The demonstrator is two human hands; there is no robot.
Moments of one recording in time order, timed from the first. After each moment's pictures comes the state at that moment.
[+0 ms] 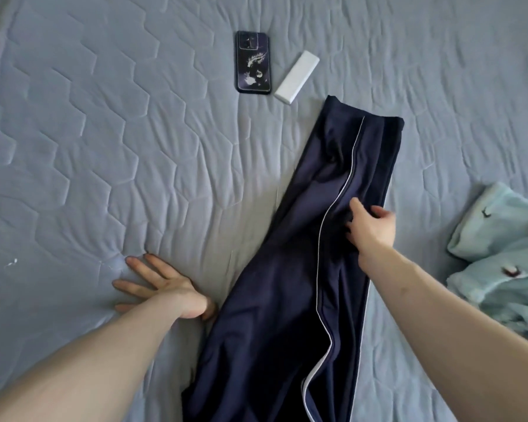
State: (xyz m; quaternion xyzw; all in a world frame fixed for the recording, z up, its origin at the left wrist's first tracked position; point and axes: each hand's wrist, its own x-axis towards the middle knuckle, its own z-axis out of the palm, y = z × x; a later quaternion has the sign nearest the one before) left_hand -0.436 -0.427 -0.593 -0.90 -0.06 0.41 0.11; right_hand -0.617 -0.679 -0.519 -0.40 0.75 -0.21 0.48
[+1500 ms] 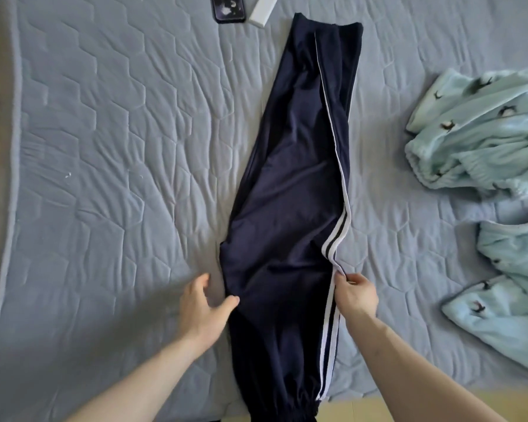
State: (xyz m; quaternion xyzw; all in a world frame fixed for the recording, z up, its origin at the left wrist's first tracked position) left_hand -0.601 -0.194 -0.498 -0.86 0.12 0.46 -0.20; right_hand -0.827 -0.369 -0.502 -0.40 0.82 0.00 0.41
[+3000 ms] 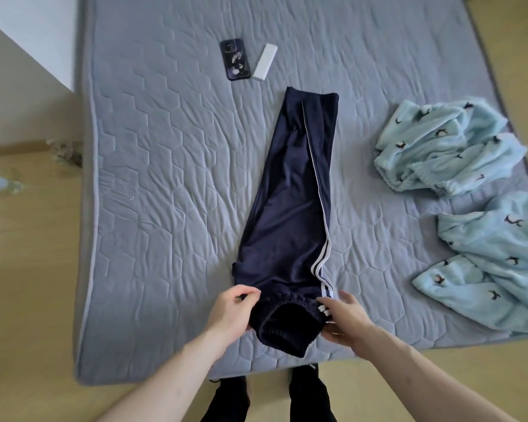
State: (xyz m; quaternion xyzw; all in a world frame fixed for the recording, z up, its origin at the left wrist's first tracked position) left_hand -0.622 -0.177 -0.321 -0.77 0.08 0.57 -0.27; right_hand -0.839 -0.295 -0.325 -0.23 0.72 0.07 0.65
